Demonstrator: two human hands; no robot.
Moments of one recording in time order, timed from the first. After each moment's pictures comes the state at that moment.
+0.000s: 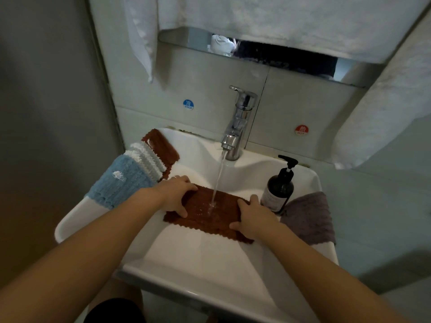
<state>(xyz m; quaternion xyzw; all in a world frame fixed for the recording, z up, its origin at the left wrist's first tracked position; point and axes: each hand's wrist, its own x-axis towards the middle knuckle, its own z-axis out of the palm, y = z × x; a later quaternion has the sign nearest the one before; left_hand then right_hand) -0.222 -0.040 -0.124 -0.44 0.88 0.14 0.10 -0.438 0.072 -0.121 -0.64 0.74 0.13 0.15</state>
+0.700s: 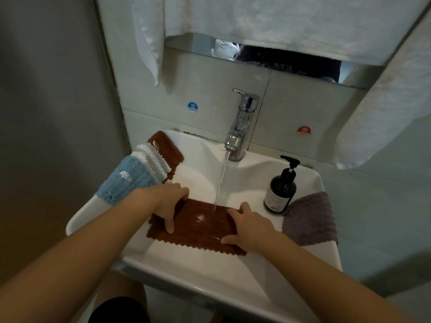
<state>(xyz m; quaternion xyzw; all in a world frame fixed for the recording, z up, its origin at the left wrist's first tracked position) -0.199 -0.027 -0.110 -0.44 0.86 0.14 0.21 -0.421 0.092 -0.126 -0.69 0.70 0.11 0.16</state>
